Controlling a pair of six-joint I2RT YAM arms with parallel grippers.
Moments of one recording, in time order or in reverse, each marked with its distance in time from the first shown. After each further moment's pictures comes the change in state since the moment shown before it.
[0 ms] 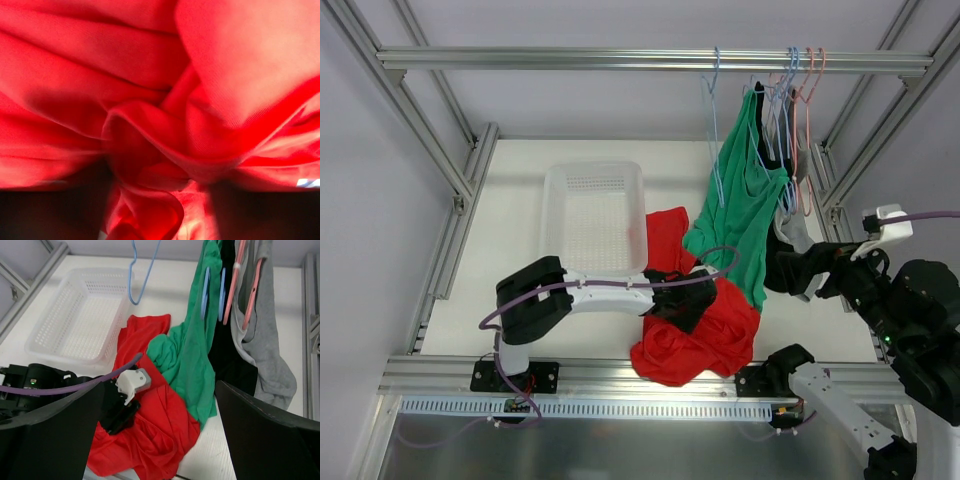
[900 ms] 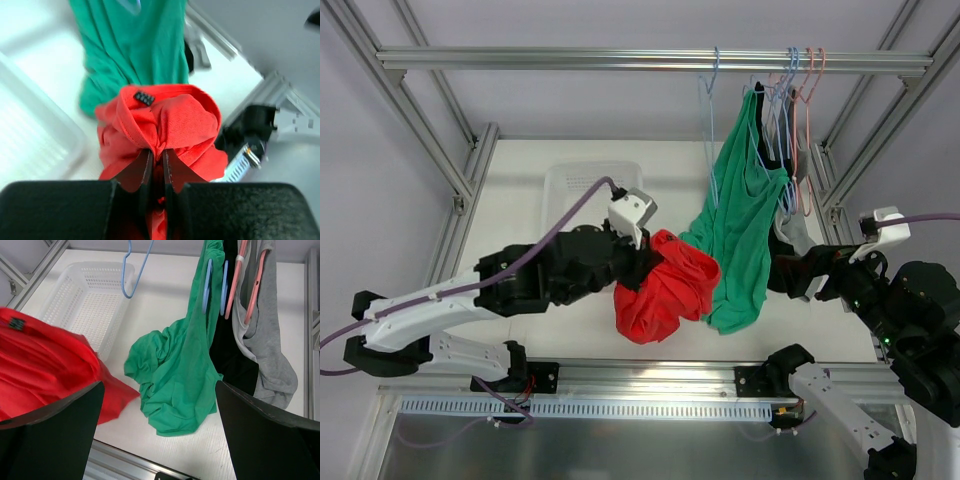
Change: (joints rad) left arm -0.111 -0.743 0.188 -0.231 -0.315 0.132; right arm 0.000 -0.010 -0.024 -0.027 -0.008 -0.005
